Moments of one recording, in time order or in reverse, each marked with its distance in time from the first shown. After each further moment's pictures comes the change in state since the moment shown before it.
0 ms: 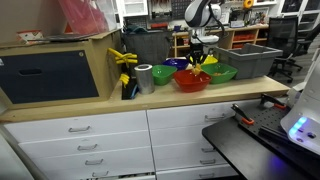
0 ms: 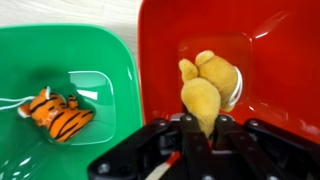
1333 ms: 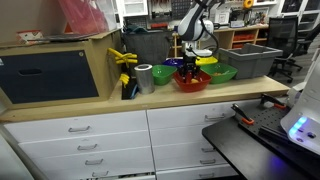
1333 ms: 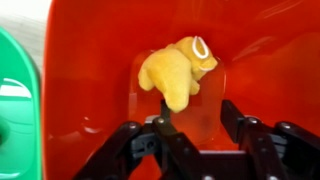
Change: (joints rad) arm 0.029 0.132 0.065 0.001 0.084 0.122 -0.141
